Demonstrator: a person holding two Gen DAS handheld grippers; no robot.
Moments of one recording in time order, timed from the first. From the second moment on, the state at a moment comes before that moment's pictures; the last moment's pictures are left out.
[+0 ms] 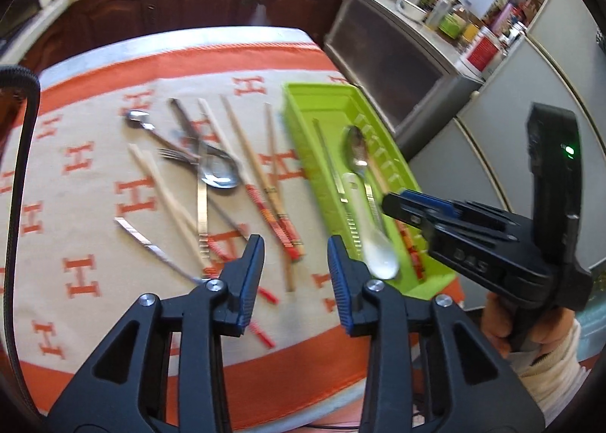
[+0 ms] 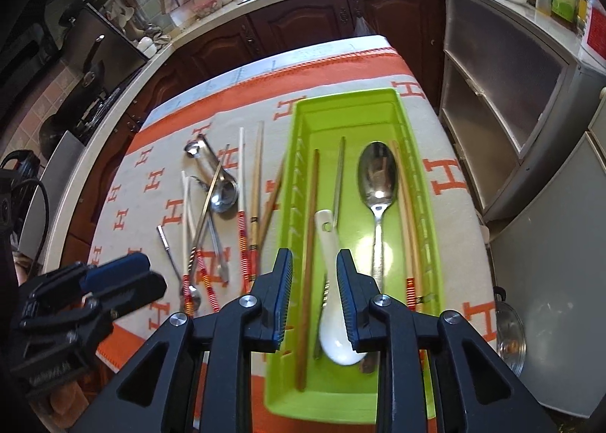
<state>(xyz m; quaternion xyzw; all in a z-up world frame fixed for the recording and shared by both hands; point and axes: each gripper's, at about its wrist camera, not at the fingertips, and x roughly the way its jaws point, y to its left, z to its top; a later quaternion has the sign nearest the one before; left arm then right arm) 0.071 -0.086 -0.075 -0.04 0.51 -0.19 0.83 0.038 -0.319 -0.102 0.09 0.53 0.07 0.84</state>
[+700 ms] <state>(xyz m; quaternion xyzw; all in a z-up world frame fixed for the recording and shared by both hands) 0.081 0.024 -0.088 -0.07 0.49 -0.07 0.86 0.045 -0.218 -0.090 0.04 0.53 0.14 0.83</state>
